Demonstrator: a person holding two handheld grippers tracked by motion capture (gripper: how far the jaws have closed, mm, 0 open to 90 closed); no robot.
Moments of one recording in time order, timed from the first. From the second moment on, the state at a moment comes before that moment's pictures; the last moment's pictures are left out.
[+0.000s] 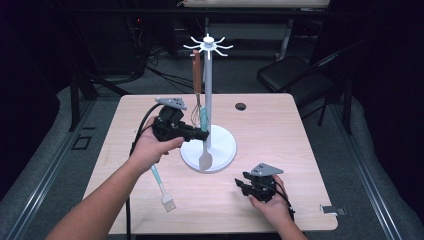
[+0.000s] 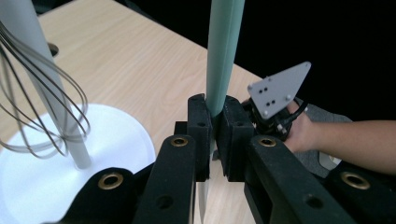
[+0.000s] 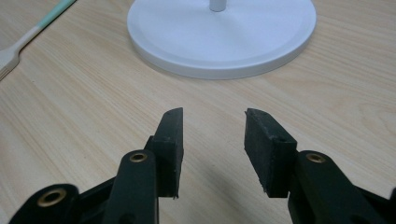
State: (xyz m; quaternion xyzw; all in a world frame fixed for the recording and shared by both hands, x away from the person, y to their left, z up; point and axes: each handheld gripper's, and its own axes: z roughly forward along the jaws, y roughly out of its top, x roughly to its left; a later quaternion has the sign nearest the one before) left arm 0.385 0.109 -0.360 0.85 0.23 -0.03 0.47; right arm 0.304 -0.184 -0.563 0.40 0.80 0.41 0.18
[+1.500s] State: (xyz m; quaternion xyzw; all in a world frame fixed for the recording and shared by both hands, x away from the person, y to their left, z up) left arm 0.442 0.091 -0.282 0.83 0.28 -0.01 0.49; right arm 0.305 -0.182 -0.567 0.40 0.80 0.41 0.16
